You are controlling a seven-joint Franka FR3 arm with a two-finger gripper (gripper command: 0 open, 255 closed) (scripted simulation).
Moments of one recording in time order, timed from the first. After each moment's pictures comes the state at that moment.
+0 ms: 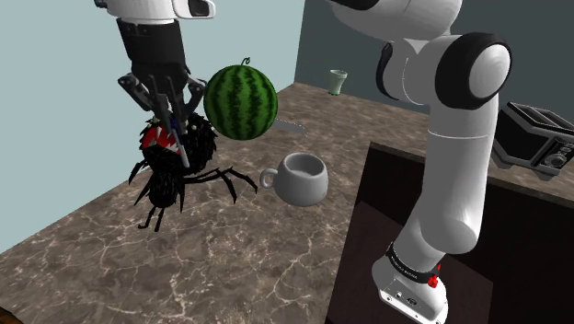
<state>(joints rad) 0.18 0.35 0.83 -1.17 -0.32 1.38 1.77</state>
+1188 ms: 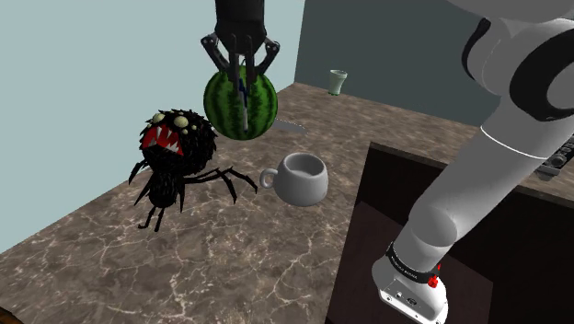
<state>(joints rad) -0.13 -0.09 0.75 -1.45 -0.01 1.36 1.45</state>
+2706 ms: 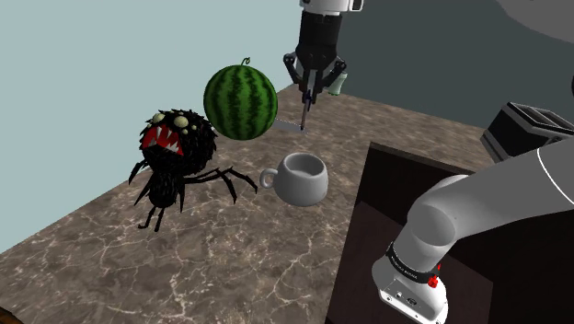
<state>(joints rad) -0.16 -0.55 0.42 -1.93 0.14 1.43 1.05</state>
